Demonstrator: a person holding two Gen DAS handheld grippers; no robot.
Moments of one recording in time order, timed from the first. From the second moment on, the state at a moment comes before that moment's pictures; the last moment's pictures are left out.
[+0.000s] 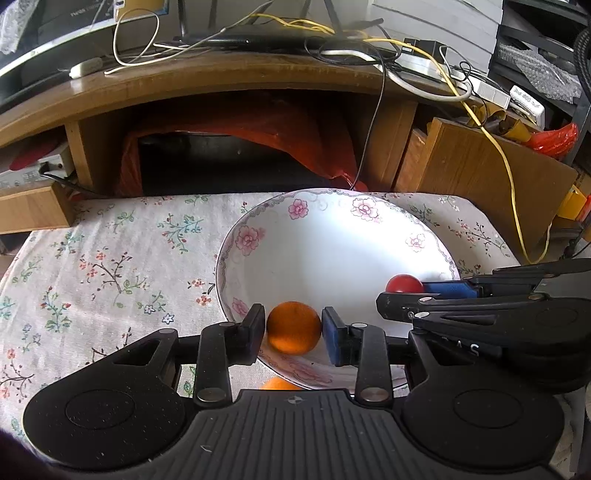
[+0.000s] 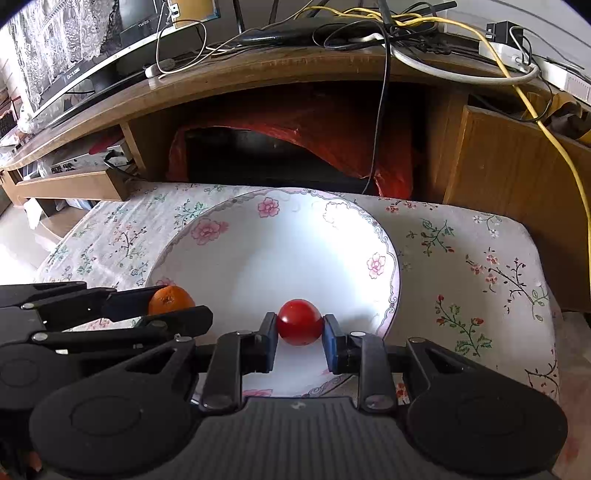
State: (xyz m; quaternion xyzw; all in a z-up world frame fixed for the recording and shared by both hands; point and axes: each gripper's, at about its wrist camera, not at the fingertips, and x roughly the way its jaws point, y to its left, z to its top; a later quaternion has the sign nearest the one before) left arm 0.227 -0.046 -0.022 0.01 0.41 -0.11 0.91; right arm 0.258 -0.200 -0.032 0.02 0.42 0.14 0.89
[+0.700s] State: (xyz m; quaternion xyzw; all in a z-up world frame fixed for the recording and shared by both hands) left arm 0.203 -0.029 0.013 0.00 0.38 -0.10 0.92; right arm 0.235 -0.206 0.005 0.04 0.39 0.15 0.91
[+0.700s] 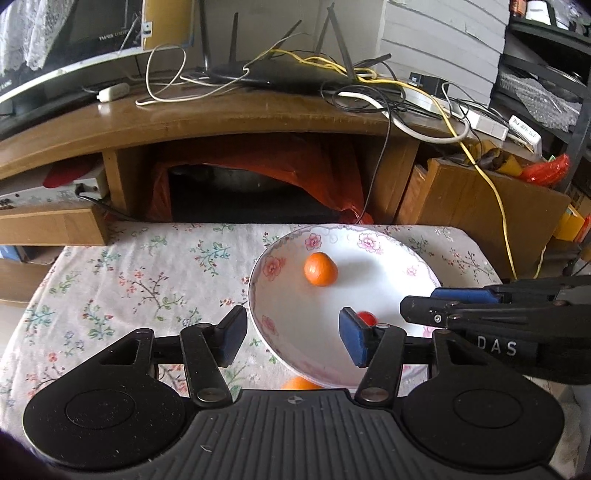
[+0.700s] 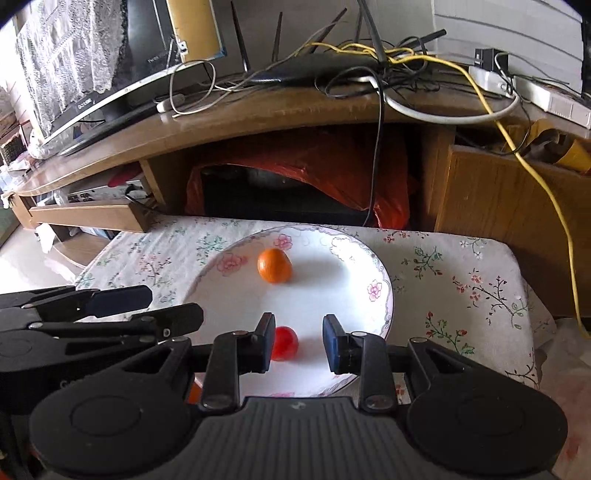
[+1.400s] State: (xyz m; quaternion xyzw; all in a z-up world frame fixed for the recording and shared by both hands) left arm 0.146 0.009 0.026 -0.01 0.38 -0.08 0.92; right arm 0.170 -0.177 0.009 0.02 0.41 0.19 0.89
